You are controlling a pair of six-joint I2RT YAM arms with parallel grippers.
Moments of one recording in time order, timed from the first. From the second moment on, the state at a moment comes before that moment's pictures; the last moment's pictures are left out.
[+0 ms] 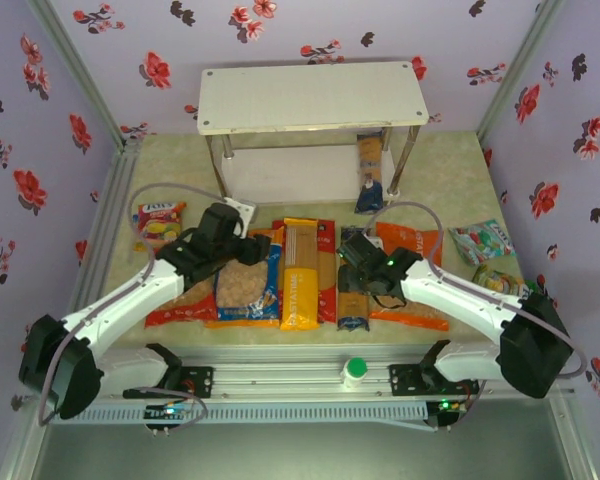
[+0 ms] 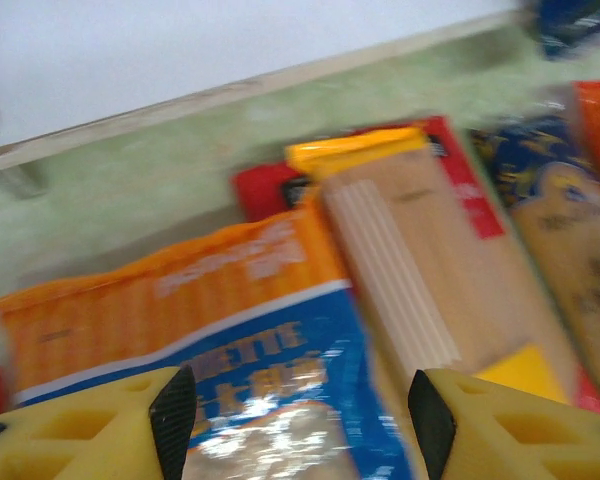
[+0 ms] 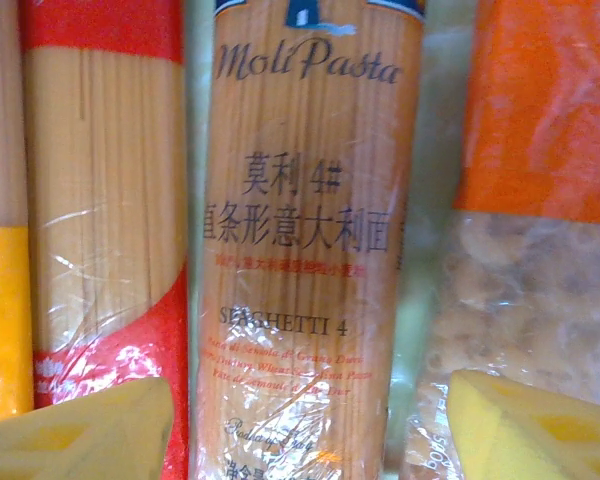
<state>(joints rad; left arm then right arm) -0.69 1.21 0.86 -0.37 -0.03 -0.25 0.80 1.26 0.81 -0.77 0.21 0.79</state>
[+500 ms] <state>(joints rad) -0.76 1.29 0.91 -0.40 0.00 -0.28 0.82 1.37 0.78 -0.72 0.15 0.85</state>
